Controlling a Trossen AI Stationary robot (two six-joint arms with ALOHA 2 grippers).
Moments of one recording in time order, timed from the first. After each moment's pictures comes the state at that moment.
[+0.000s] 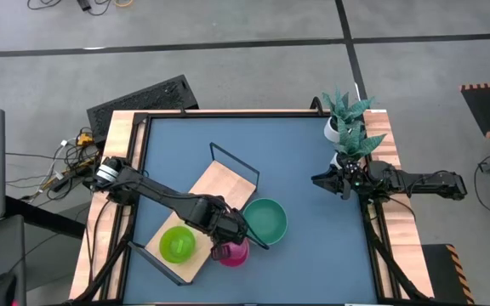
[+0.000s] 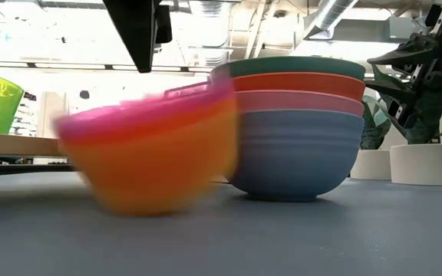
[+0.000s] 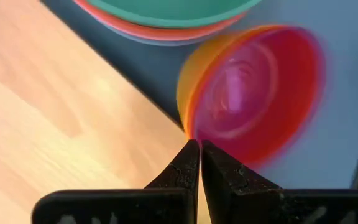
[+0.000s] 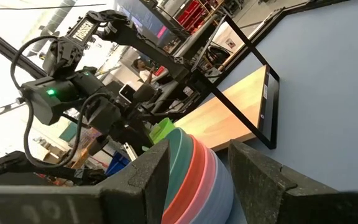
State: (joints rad) left arm -0.37 1.88 1.64 -1.04 -0.05 -0.54; right arm -0.01 0.03 0.01 0.01 0.02 0.83
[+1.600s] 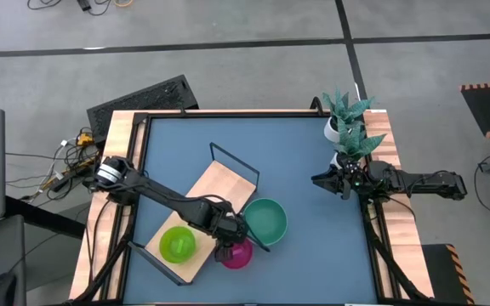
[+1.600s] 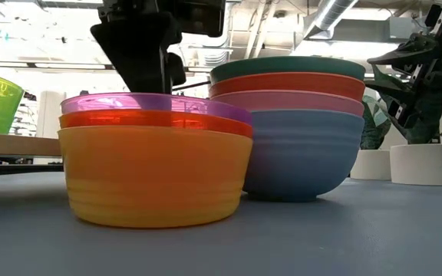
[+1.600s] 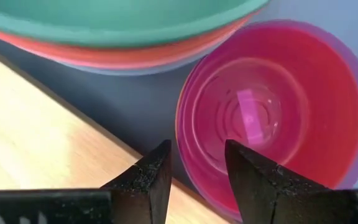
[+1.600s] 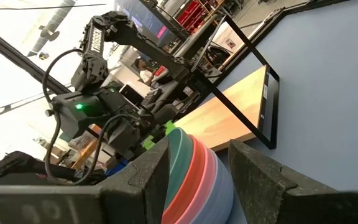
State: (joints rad) left arm -0.35 1.88 1.41 -0.69 -0.04 -0.43; right arm -0.02 0.03 0.01 0.01 0.02 0.83
